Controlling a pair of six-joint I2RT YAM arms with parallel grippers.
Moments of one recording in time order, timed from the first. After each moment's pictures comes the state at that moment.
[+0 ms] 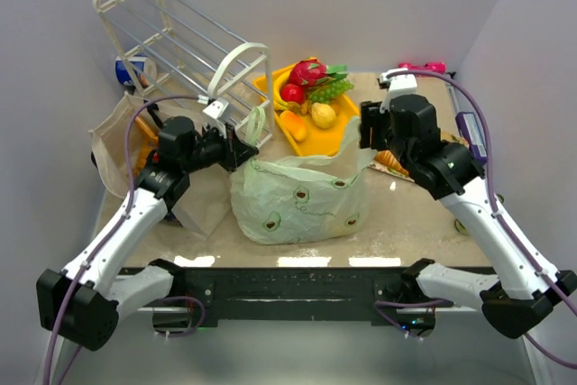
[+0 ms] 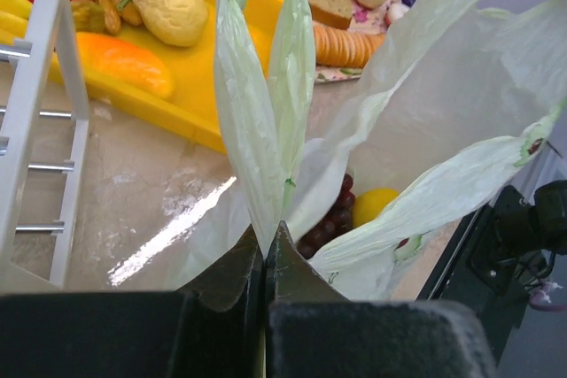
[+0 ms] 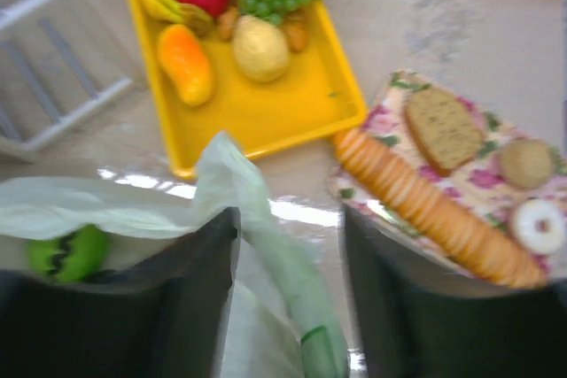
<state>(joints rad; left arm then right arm) -0.36 1.02 0.86 -0.12 0.52 -0.25 0.58 1.11 1.37 -0.73 0.42 0.19</state>
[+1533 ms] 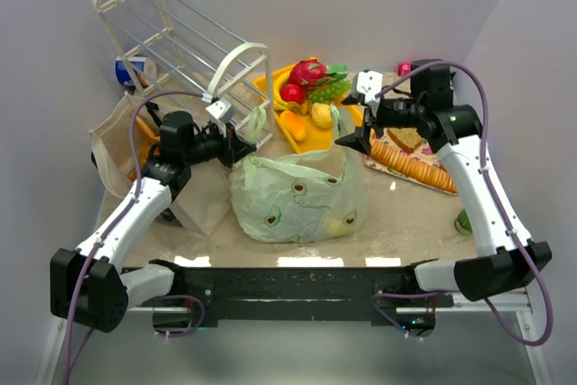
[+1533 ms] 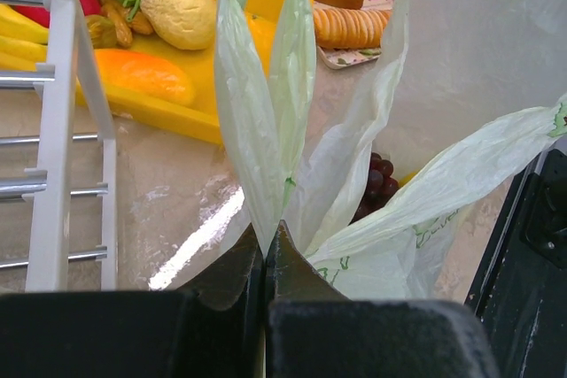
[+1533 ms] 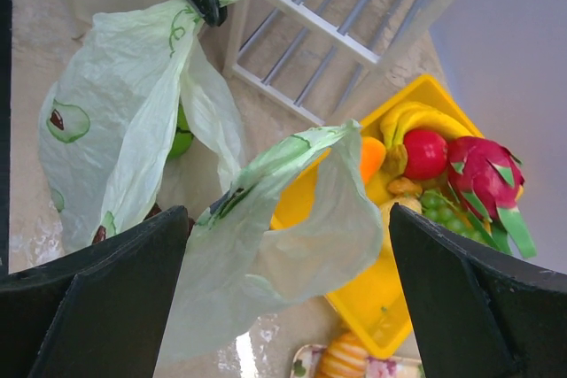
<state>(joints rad) -0.27 1.16 0.85 -0.03 0.67 -0.07 0.24 1.31 1.54 -0.80 -0.89 -0.79</state>
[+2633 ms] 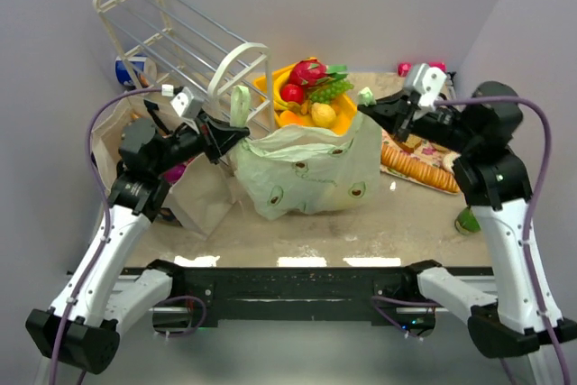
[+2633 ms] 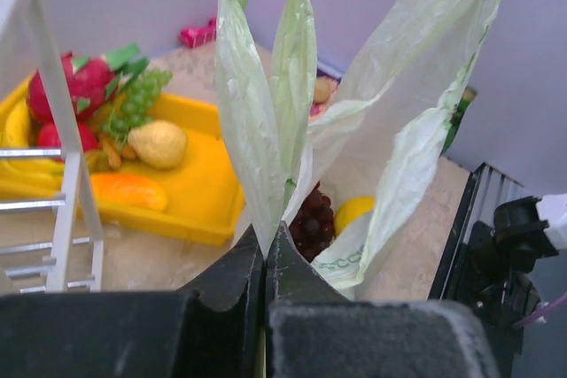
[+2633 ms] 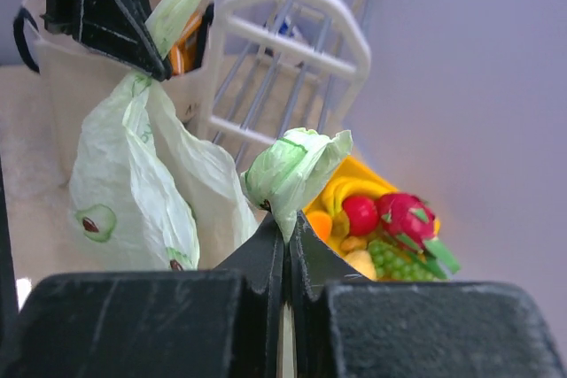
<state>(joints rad) -0.27 0.92 0.92 0.02 0.70 -0.26 0.24 1.04 1.47 -0.47 -0.80 -0.34</state>
